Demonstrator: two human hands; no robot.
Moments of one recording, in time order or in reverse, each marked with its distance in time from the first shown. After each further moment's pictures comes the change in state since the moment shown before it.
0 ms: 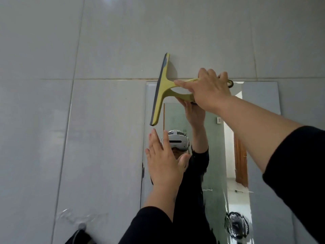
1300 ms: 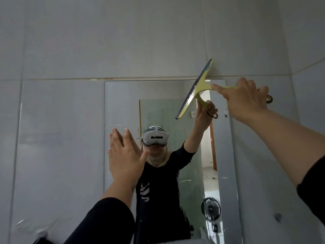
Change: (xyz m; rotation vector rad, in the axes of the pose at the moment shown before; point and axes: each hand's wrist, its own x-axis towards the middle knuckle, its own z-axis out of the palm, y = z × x) left_hand 0.005 0.005 0.004 0.054 0.004 -0.041; right_hand -0.100 0.156 -0.013 -0.207 -0.071 0.368
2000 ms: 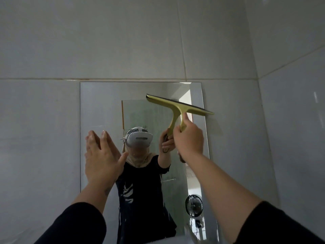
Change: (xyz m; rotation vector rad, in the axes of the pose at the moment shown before) left_hand -0.002 -0.001 -0.003 -0.032 -0.026 -0.011; right_hand -0.081 -0.083 0.022 0.879 -0.048 0.410
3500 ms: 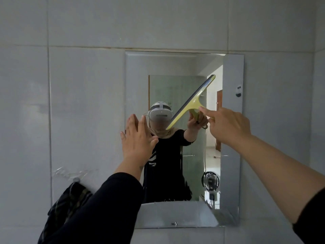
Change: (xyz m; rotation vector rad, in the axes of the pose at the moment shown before) left_hand -0.045 -0.028 -0.024 0.078 -0.189 0.049; right_hand -0.030 0.010 -0.023 -0.665 -0.332 -0.357
